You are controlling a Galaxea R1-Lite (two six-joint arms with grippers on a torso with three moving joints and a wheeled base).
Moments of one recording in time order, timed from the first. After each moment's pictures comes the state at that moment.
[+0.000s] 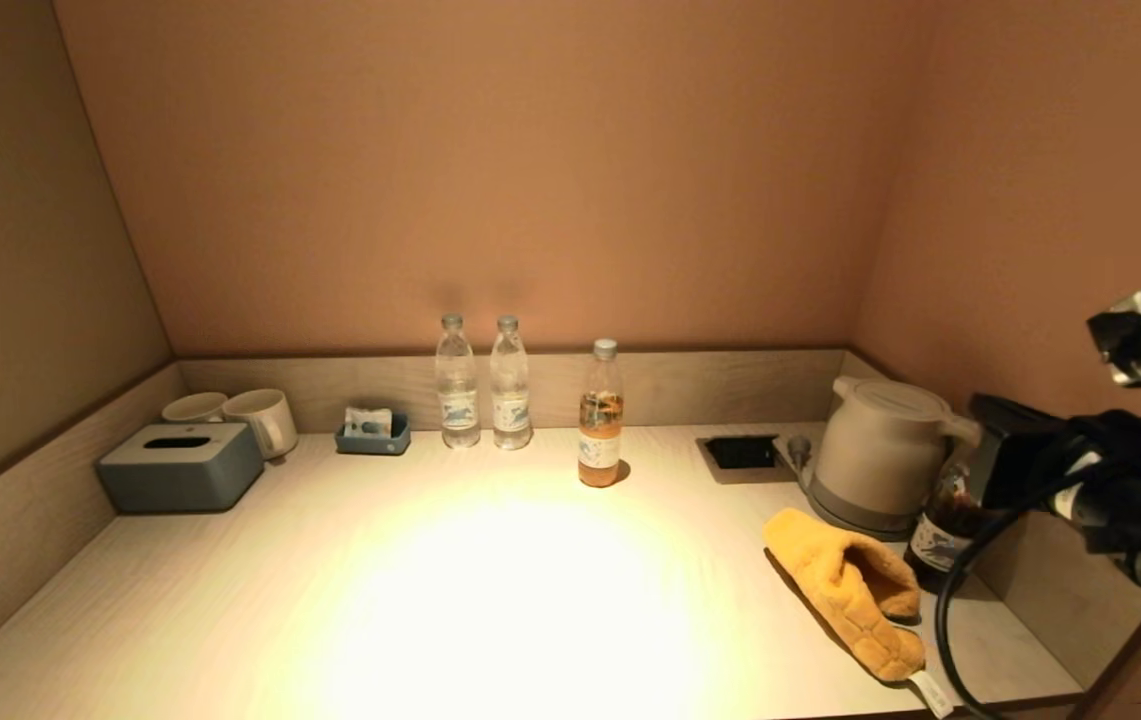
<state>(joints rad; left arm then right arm) 0.00 0.00 0.00 -0.01 0.01 -0.05 0.12 1.23 -0.46 -0.71 -0.19 -0.05</state>
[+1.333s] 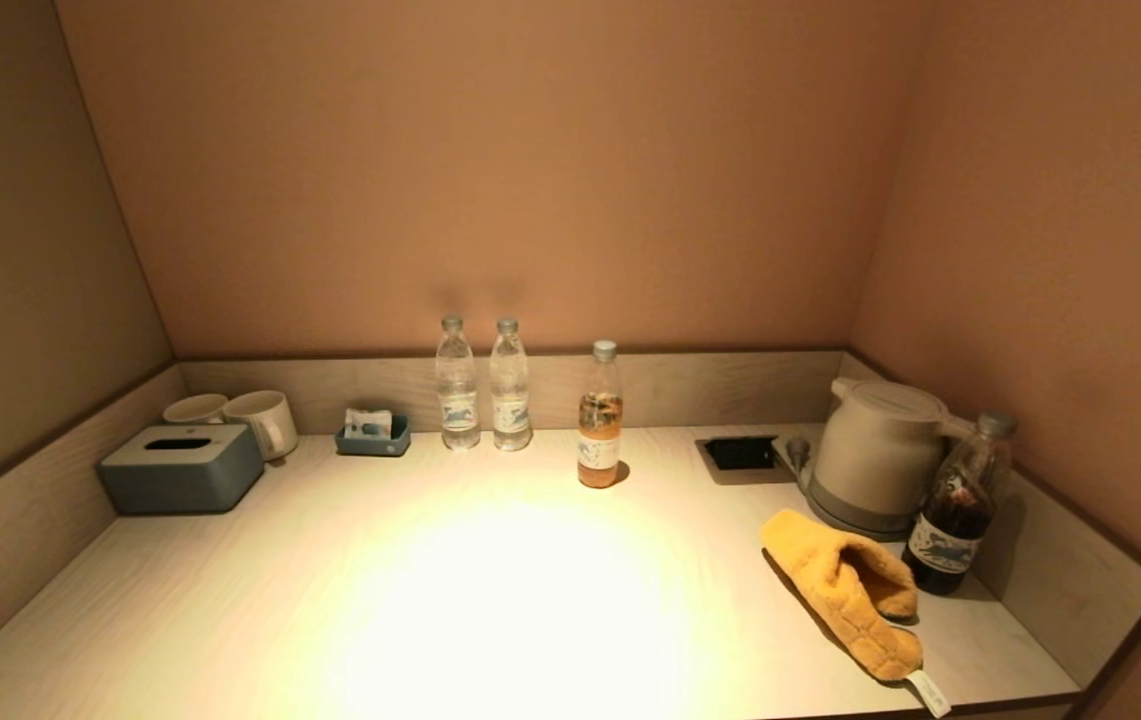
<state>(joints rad) 0.00 0.00 0.00 -0.01 0.01 -0.05 0.10 0.29 -0.26 -0.22 -0.44 -0.08</state>
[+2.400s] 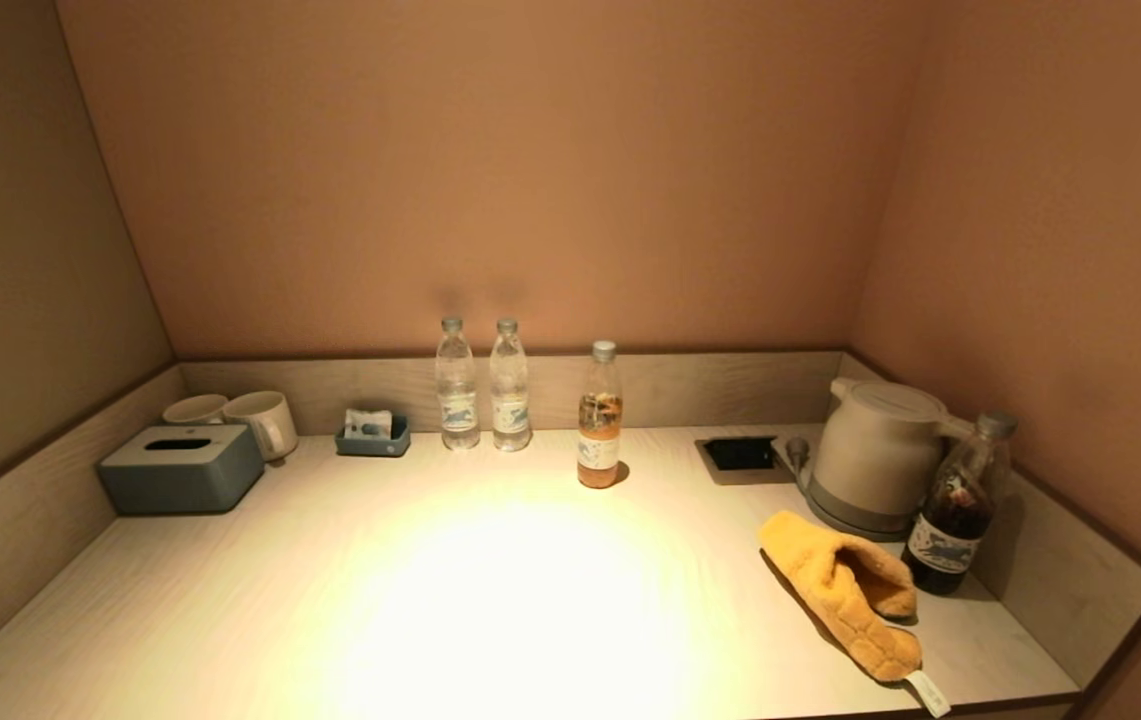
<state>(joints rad) 0.00 0.00 0.00 -0.01 0.01 -0.05 0.02 0.02 -0.14 -0.07 -0.29 -0.11</state>
